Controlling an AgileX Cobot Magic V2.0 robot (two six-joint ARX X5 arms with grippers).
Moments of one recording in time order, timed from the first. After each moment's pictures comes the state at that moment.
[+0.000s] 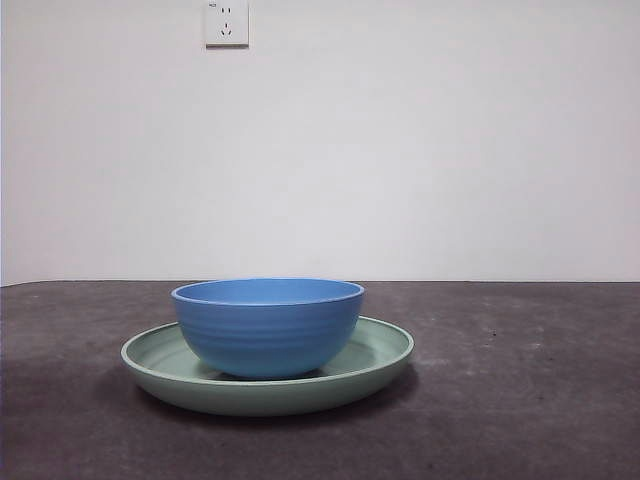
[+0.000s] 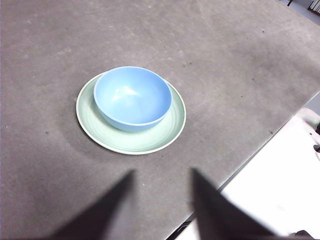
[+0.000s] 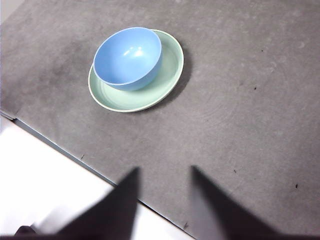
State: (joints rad) left arm -0.67 0.37 0.90 -1.05 0.16 -0.11; right arm 0.42 0.43 0.99 -1.24 -0.27 0.17
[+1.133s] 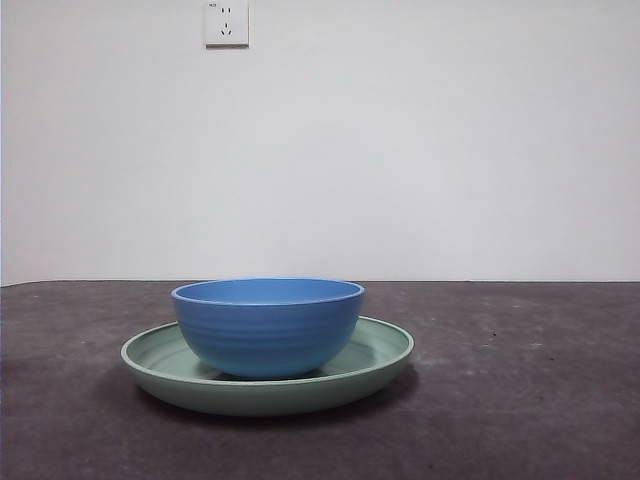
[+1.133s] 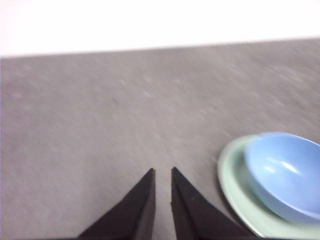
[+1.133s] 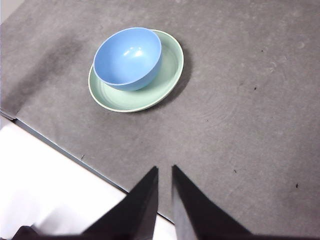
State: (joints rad) left arm -0.10 0.21 0.35 -0.35 0.15 0.02; right arm 0.42 0.43 0.99 -1.24 -0.27 0.17
